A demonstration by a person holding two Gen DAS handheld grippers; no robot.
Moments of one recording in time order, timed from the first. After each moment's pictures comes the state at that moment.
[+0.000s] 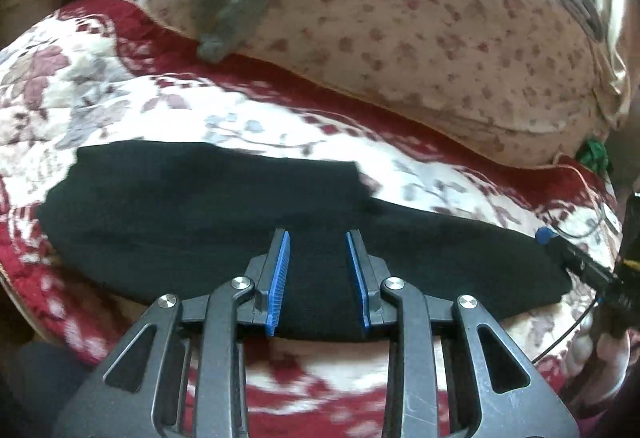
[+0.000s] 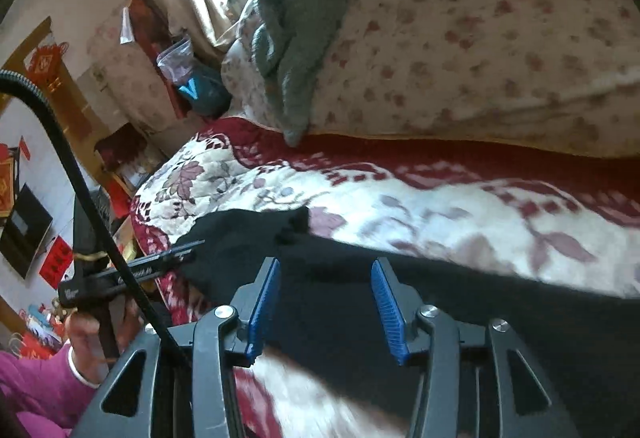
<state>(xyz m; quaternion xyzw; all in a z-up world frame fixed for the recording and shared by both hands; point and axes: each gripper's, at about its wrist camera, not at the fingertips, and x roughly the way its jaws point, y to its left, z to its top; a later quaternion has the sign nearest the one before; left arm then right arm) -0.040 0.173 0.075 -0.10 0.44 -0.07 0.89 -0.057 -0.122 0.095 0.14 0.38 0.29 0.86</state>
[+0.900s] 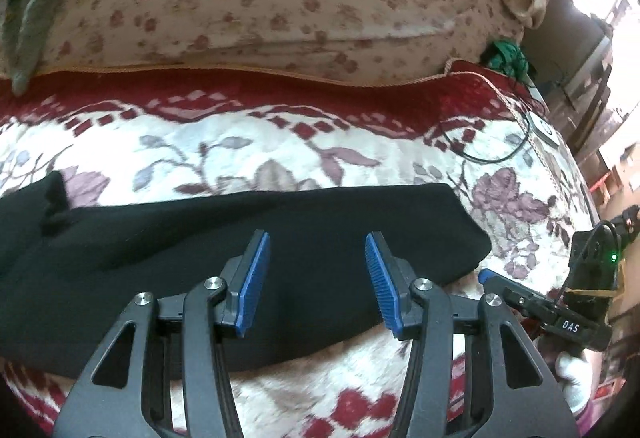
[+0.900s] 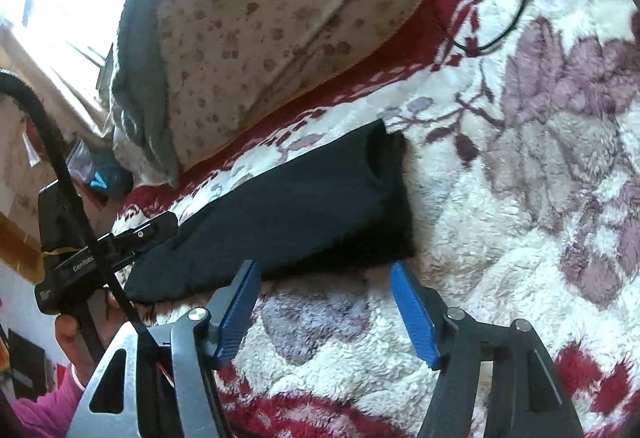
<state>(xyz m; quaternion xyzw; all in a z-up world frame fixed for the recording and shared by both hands) -0.016 -0.032 0.066 -0.04 0.49 -0.26 0.83 -0.152 -0.314 0.030 0.31 0.43 0.10 0.84</state>
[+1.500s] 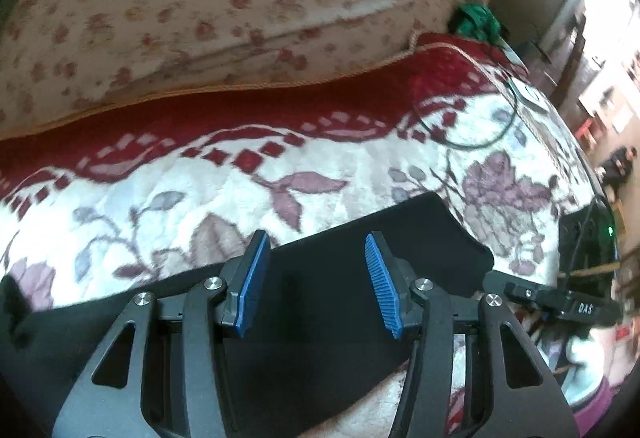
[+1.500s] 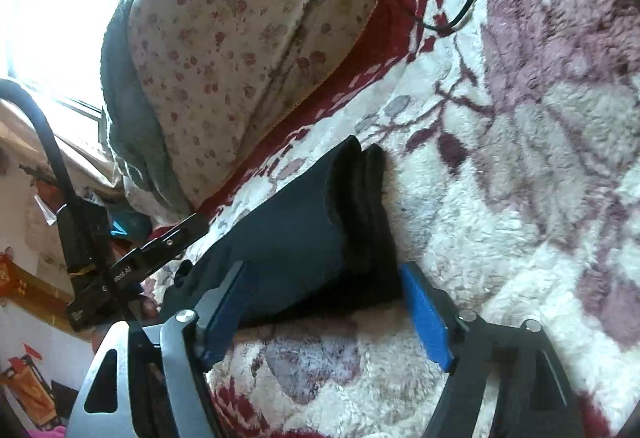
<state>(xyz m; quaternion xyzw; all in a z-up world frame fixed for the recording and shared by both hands) 0.026 -0.090 0.054 0.03 0.49 -0.33 0.81 -0.135 -0.342 0.008 0.41 0.41 0.10 0.81</state>
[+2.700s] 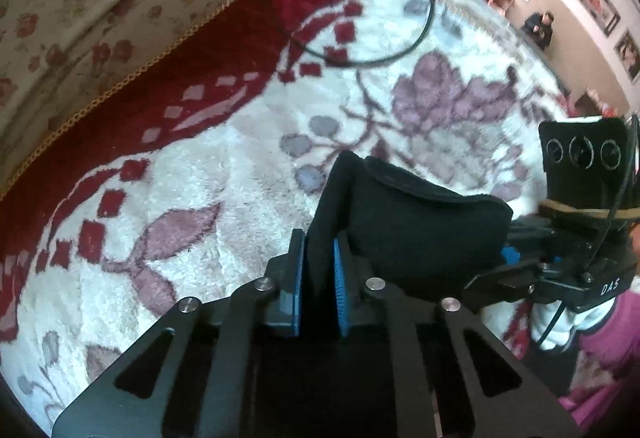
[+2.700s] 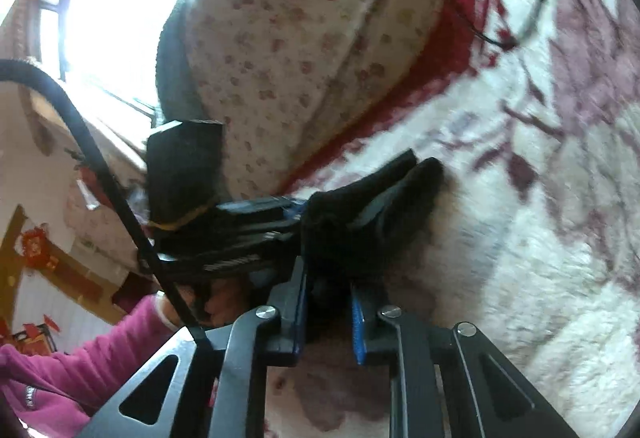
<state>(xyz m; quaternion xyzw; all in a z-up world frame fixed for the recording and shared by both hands) 0.049 -0.184 0.020 0.15 0.49 -0.52 0.68 -0.131 -0.328 0.017 0.40 0.33 0.19 0.83</state>
